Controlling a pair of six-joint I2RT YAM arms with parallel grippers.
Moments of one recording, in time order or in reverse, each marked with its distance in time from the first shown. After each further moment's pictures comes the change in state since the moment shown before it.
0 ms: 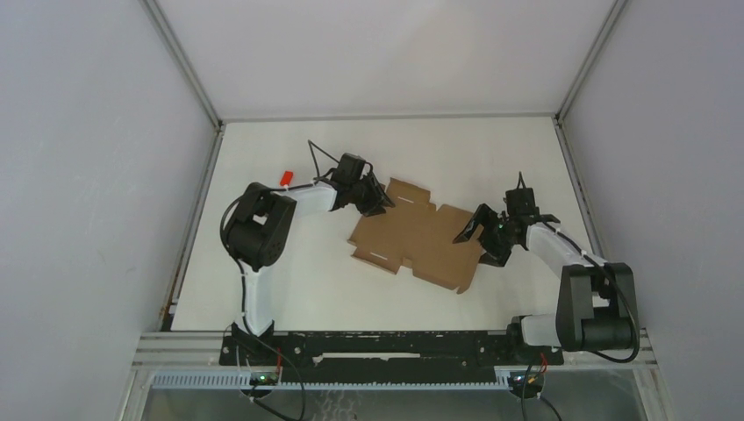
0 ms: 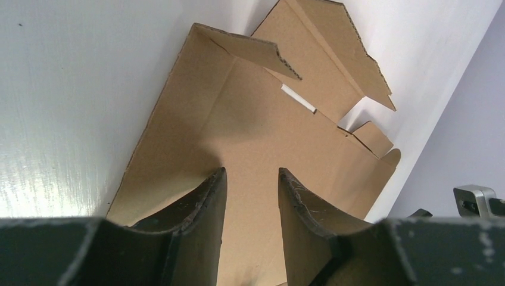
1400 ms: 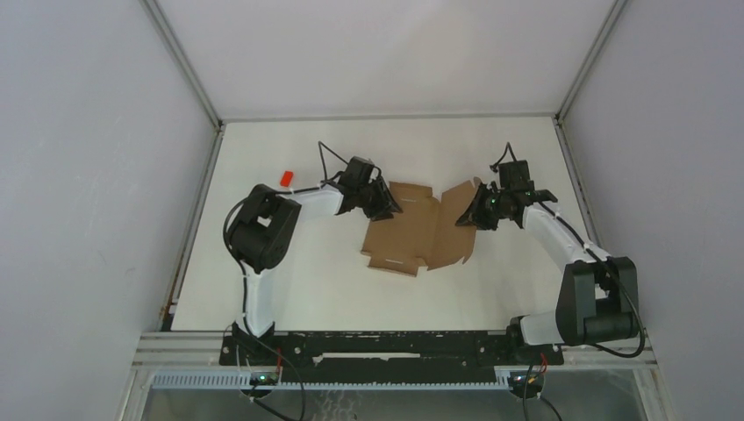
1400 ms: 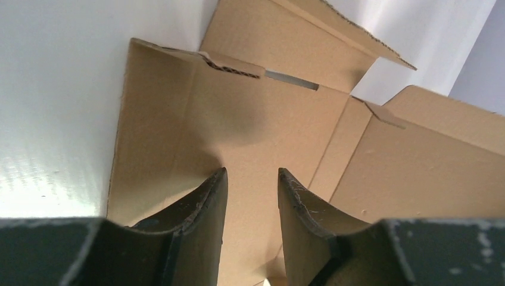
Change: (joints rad) left arm -0.046 -0.002 -0.003 0.000 0.013 0.024; right arm 0.073 0.048 0.193 0.010 -0.043 -0.103
